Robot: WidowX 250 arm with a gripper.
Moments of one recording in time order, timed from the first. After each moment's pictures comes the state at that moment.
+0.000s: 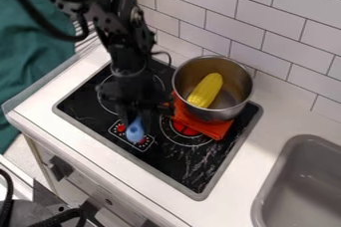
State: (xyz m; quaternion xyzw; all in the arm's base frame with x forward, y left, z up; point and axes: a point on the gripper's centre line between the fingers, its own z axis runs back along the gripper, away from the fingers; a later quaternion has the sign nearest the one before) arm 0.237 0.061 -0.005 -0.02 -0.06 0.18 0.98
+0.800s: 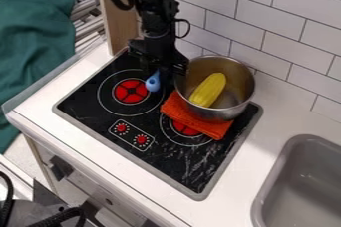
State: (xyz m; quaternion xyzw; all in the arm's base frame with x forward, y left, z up) arm 0.334 0.109 -0.021 0.04 -0.10 0.09 0.99
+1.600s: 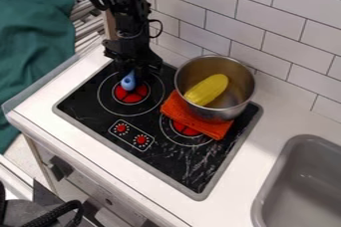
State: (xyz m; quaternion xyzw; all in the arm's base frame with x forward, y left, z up) arm 0.321 0.149 -0.034 0.05 -0.09 0.11 0.99
